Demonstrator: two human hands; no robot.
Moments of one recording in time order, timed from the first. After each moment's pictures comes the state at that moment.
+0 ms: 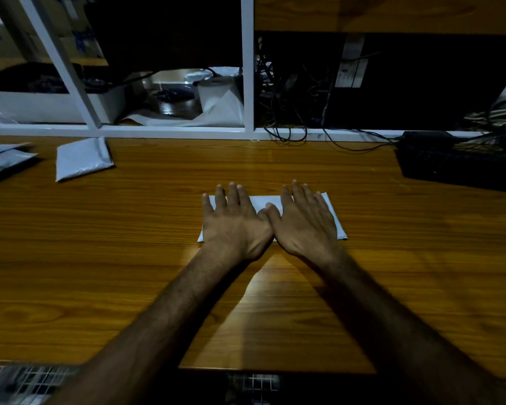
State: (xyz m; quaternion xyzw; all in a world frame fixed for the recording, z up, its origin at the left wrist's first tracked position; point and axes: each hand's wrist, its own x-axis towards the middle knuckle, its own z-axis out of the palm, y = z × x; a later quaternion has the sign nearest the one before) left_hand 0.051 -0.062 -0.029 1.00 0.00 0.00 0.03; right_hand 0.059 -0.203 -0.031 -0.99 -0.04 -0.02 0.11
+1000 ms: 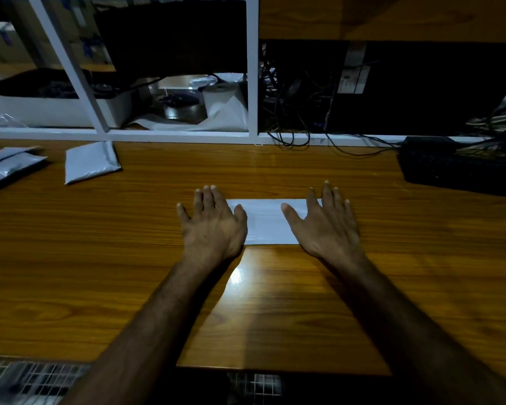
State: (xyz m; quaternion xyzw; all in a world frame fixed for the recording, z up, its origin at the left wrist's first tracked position) left_hand 0.050 -0.026 -0.033 0.99 0.07 0.02 0.08; right_hand 0.061 -0.231 -0.035 -0.99 0.04 -0.02 0.09
